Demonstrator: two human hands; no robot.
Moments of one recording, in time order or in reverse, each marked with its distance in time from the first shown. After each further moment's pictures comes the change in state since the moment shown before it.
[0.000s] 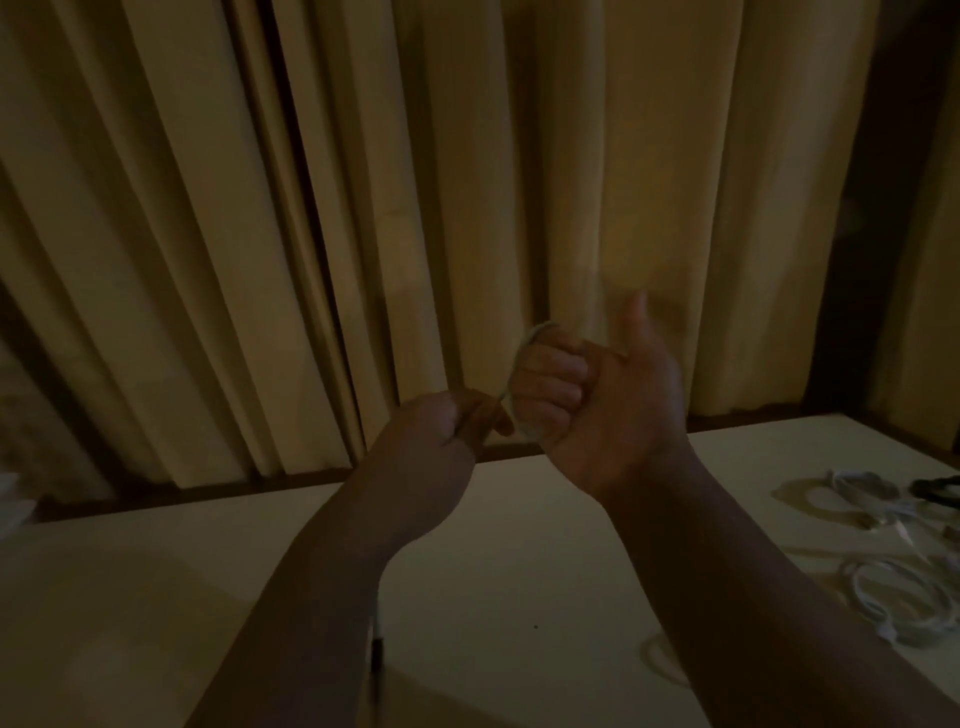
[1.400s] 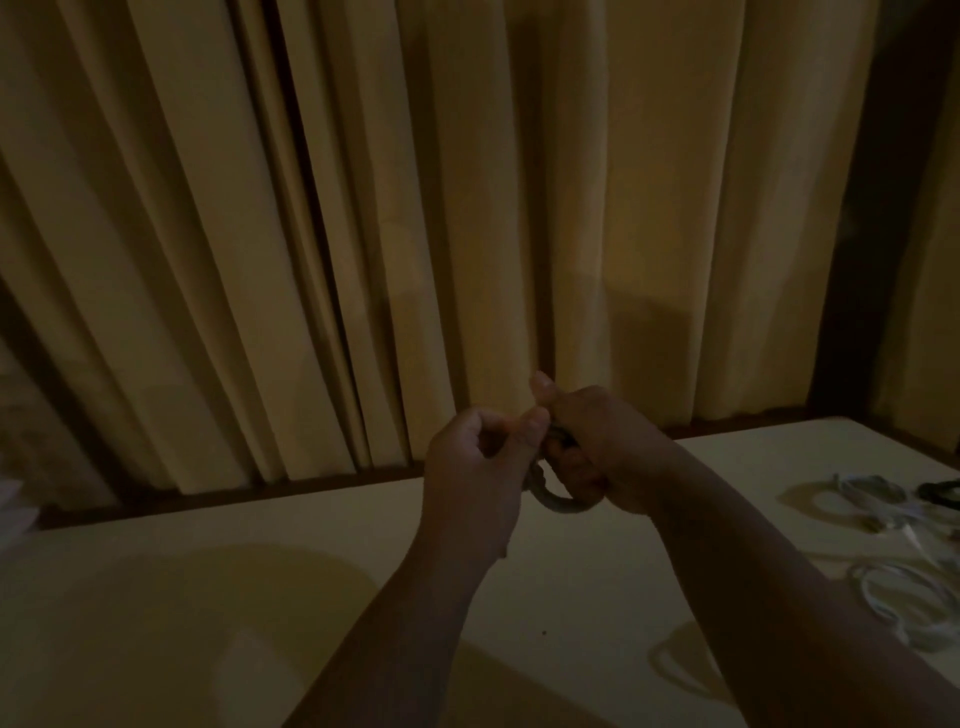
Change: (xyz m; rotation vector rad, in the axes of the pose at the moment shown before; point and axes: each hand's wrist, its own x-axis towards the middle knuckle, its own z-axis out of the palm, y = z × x) left_hand -0.013 0.010 0.050 -0.540 0.260 -0.191; right_hand -0.005 -0.007 -0.025 -1.025 0.378 0.287
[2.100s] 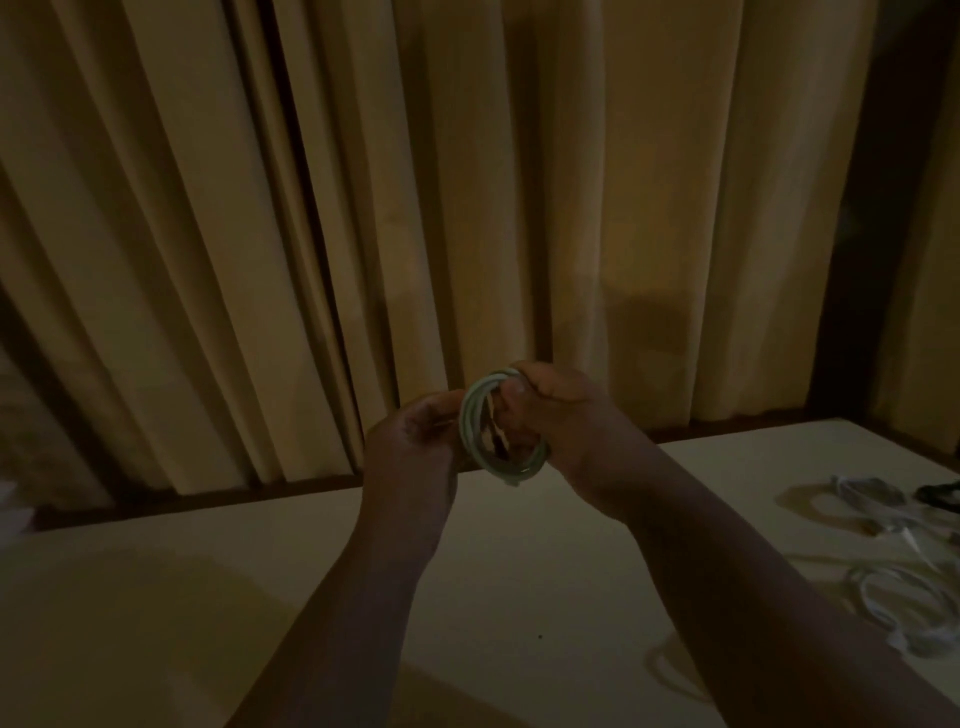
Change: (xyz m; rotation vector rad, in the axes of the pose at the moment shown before) left_hand 0.019 0.007 -0.028 -0.272 0.067 -0.028; right_hand -0.001 -0.007 0.027 -0.148 0.061 -0.377
